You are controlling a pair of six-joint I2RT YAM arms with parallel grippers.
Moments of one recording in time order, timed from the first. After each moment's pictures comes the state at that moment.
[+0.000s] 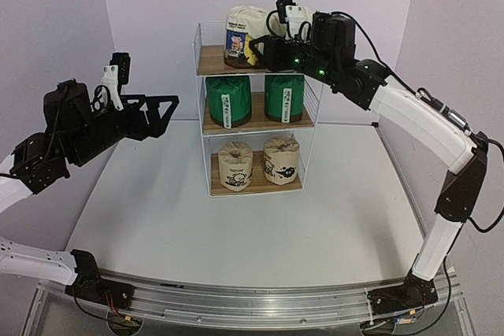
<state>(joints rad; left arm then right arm) -0.95 0.90 1.09 -0.25 -0.41 -0.26 0.81 1.80 1.99 -0.23 0.14 0.12</state>
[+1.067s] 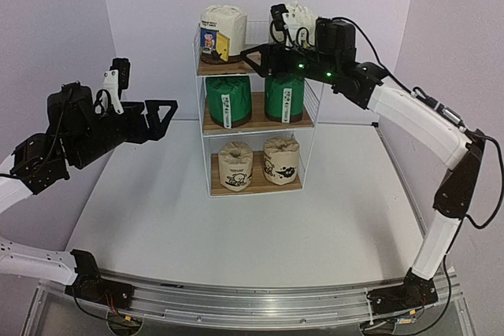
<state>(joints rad) -0.95 0.90 1.08 -0.31 -0.43 -0.33 0.74 1.83 1.97 -0.19 -0.20 0.11</state>
